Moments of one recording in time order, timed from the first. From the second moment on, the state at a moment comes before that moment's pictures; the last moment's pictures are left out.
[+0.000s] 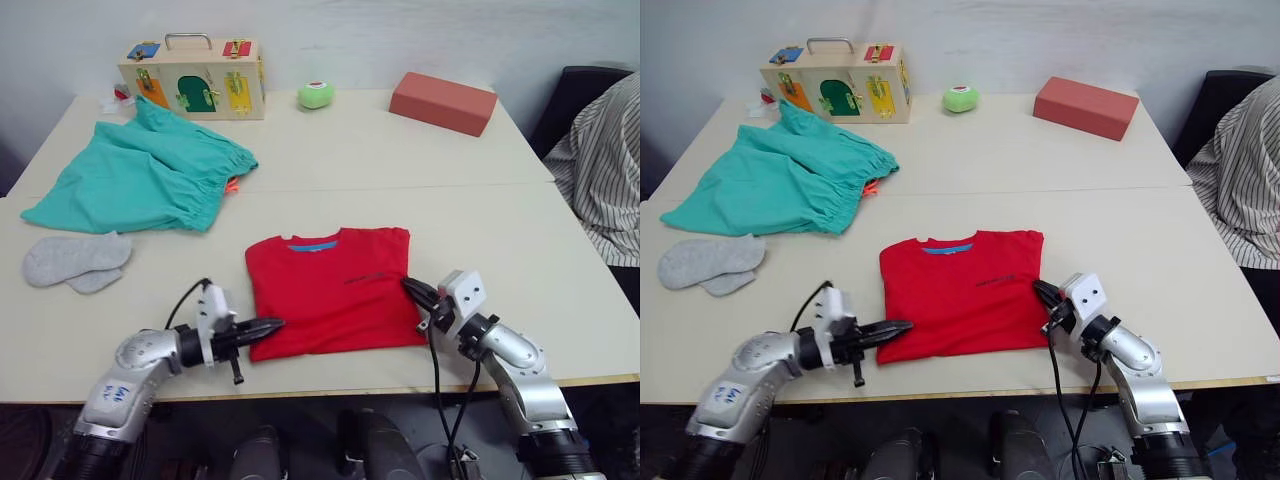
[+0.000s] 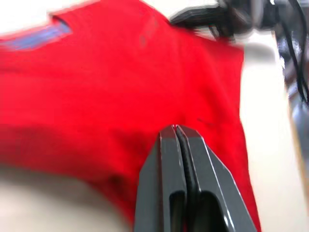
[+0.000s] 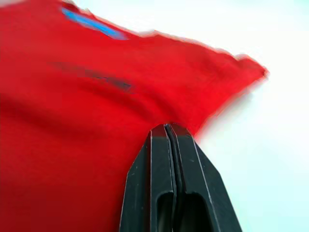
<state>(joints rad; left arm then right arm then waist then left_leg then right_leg) -0.05 0.61 0.03 -0.18 -0.55 0.30 -0.91 -0.08 -0.43 0.00 -0.06 0.29 0.00 0.66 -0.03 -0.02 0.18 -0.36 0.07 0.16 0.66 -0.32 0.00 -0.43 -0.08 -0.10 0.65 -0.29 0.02</state>
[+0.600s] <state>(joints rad) -0.20 0.47 -0.11 -0.05 -0.26 0.23 -0.70 -0.21 -0.38 0.18 -0.01 0.13 0.07 0.64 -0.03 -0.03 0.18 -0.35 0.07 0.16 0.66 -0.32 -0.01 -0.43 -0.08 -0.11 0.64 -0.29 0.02</state>
